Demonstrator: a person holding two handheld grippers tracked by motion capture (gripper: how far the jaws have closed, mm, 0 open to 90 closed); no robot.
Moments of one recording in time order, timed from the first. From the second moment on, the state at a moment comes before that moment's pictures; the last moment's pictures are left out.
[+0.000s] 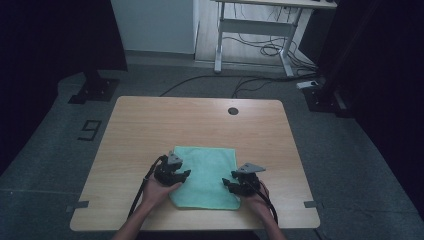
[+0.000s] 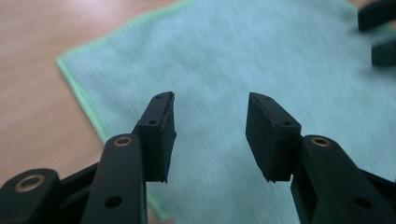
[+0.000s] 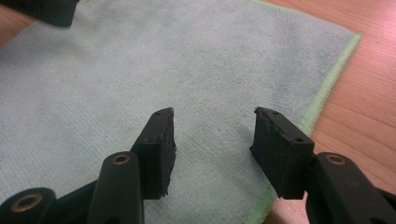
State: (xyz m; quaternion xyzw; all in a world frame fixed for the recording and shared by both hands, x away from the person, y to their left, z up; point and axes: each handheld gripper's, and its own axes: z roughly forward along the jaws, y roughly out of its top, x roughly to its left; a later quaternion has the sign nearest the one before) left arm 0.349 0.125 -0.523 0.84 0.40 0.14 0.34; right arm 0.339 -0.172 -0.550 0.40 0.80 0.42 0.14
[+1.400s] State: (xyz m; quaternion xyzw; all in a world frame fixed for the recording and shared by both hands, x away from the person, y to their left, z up) left arm 0.320 0.134 -0.543 0.83 0.41 0.15 0.35; right arm 0.324 -0.159 -0.553 0.39 0.81 0.41 0.13
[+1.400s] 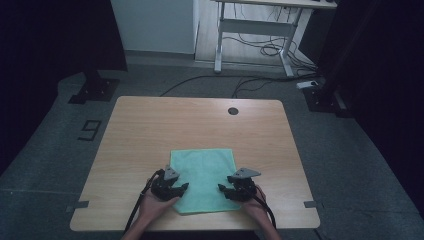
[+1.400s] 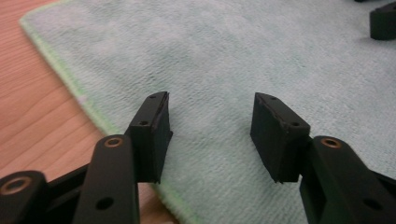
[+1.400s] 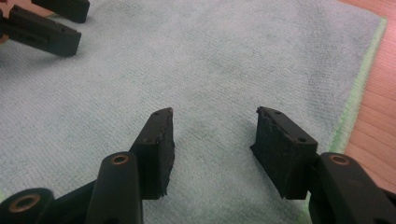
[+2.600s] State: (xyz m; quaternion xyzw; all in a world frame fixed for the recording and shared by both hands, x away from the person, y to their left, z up) left arm 0.372 0.147 -0.523 0.81 0.43 0.14 0.36; right arm 0.328 -0.146 -0.531 0.36 0.80 0.46 0.14
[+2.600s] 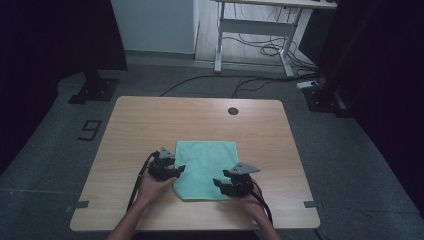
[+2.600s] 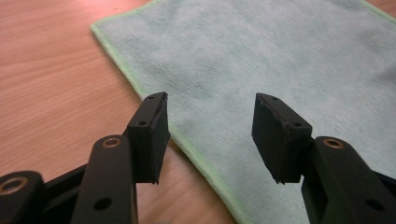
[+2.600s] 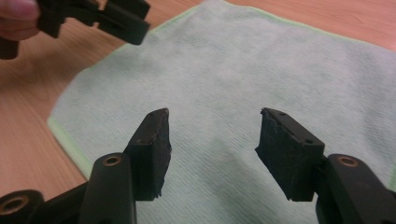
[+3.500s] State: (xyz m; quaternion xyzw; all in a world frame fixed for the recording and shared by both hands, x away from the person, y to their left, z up) left arm 0.412 0.157 -0.508 0.80 0.46 0.15 0.36; right arm 0.317 -0.122 -0.516 0.33 0.80 0.48 0.12
